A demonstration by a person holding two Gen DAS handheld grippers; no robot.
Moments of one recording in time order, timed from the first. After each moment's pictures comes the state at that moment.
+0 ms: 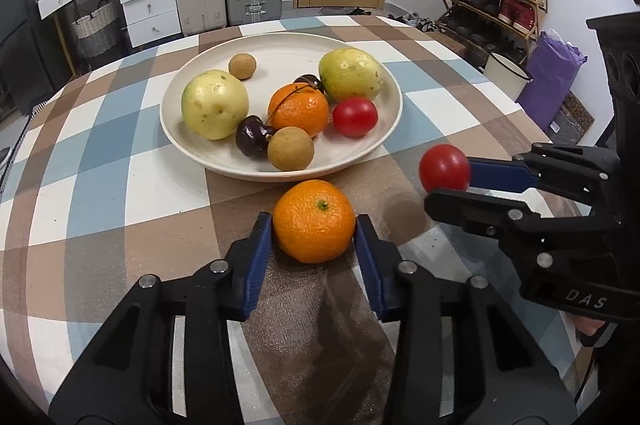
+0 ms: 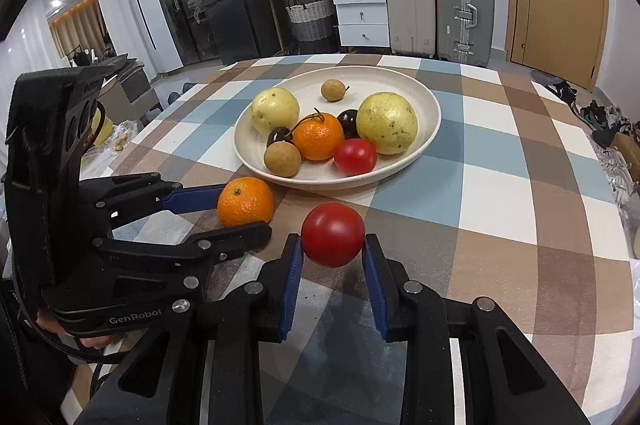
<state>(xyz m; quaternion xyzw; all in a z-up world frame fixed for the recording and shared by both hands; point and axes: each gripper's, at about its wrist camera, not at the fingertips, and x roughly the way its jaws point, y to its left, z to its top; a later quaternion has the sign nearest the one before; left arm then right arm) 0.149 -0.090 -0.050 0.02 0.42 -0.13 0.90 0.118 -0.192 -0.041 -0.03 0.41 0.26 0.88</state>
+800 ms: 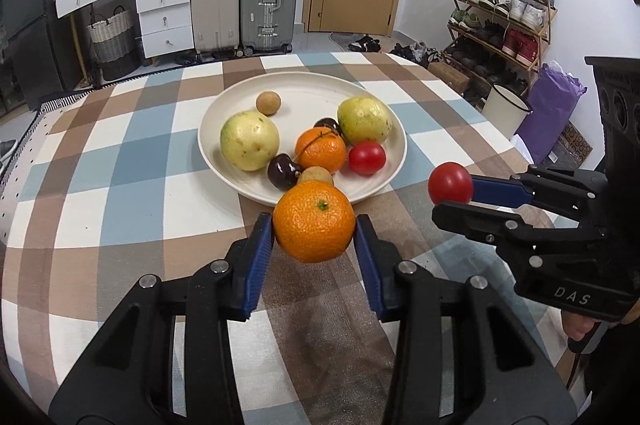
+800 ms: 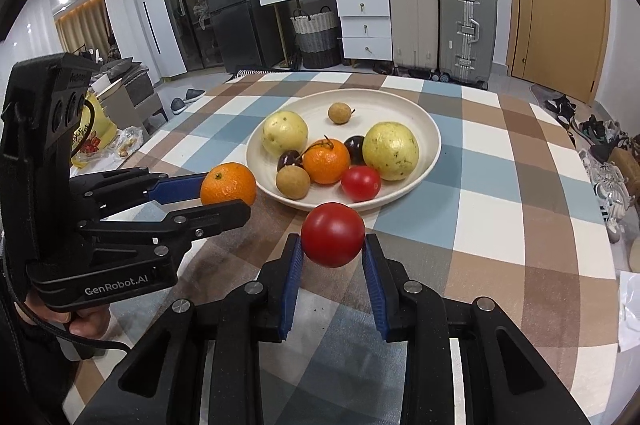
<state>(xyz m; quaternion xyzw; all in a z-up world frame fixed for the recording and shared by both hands) 0.130 -0.063 -0.012 -0.01 0.38 -0.11 0.92 0.114 -0.192 -0.016 -0.04 0.38 0.26 0.88</state>
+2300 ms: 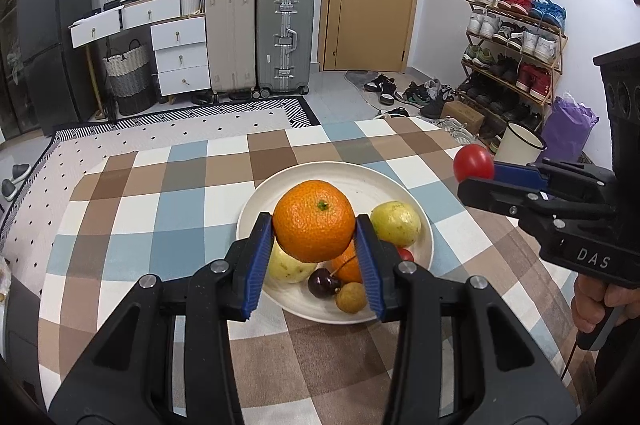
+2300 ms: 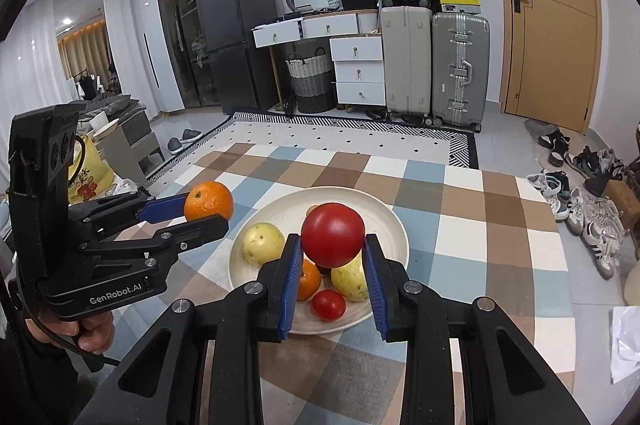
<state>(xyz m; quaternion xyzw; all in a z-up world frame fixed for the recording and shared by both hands) 0.172 -0.051 0.059 -0.01 0.32 -0.09 0.94 0.174 -0.196 0.053 -0.02 0.32 0.26 0.91</state>
